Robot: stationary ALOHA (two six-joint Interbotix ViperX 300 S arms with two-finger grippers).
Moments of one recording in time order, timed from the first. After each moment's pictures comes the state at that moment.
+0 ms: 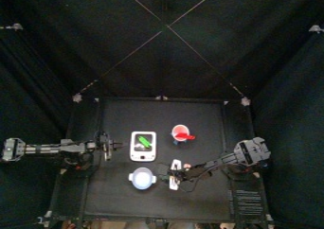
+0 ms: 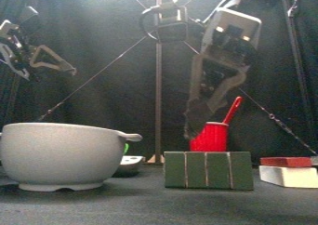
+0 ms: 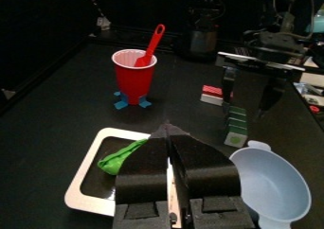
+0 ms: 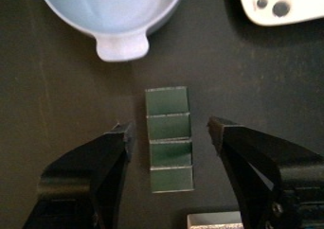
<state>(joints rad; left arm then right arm) 0.17 -0.89 1.35 -0.05 -0.33 0.00 0.26 0.13 0.45 -0.46 0.49 0.79</state>
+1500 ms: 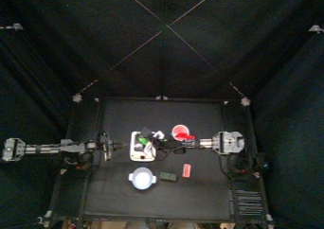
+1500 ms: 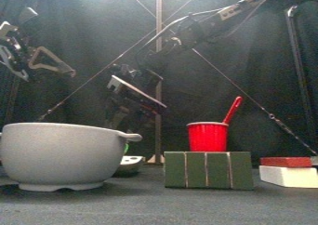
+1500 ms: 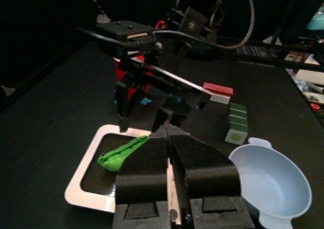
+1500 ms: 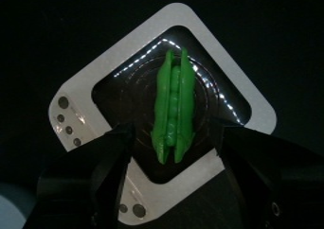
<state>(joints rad) 0.17 -0.89 1.36 -0.05 -0.33 0.00 -0.12 0.42 0.02 -0.48 0.52 0.87</state>
